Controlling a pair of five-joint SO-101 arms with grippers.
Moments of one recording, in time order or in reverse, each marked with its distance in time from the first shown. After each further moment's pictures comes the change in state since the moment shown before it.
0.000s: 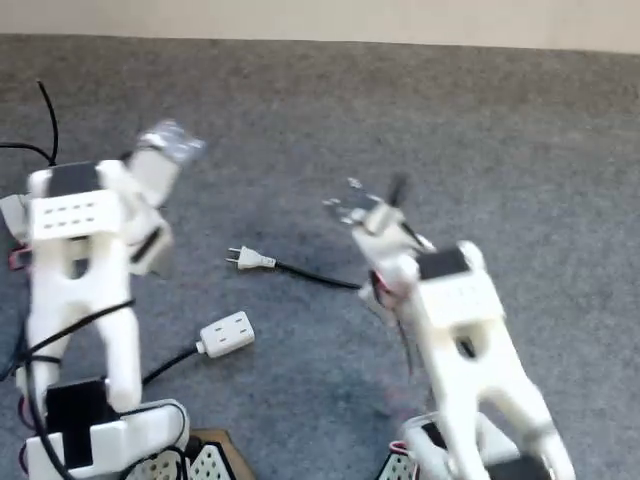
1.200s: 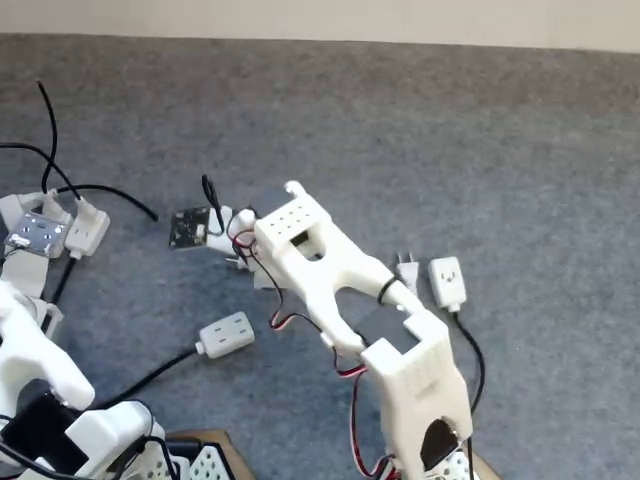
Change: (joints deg) left arm -34.8 0.0 30.3 -40.8 -23.6; right arm -20.1 53.2 -43.8 -2.4 19.3
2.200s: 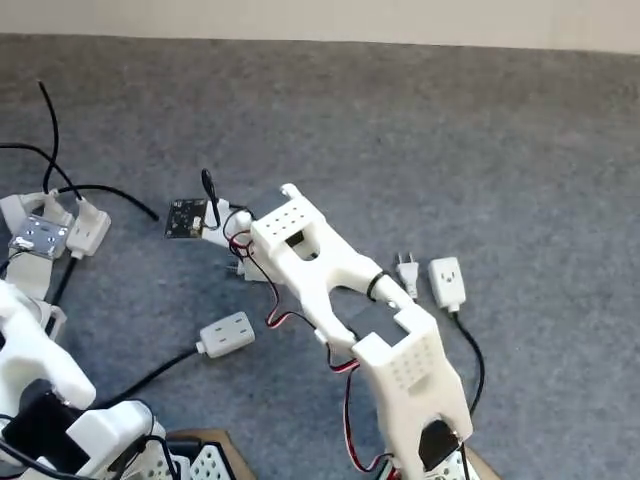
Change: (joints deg) left arm 0.0 0.0 1.1 -0.1 0.0; right arm -1.0 7.7 -2.6 -3.7 -4.1
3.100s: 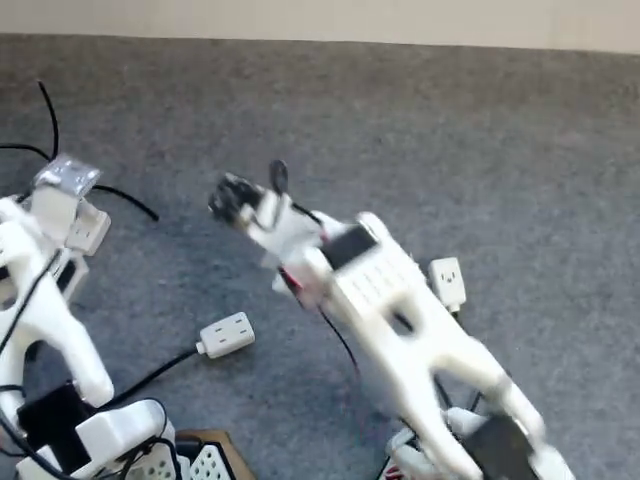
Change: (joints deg) left arm 16.0 0.0 -26.3 37.0 13.5; right arm 2.4 -58.1 37.9 1.4 -18.3
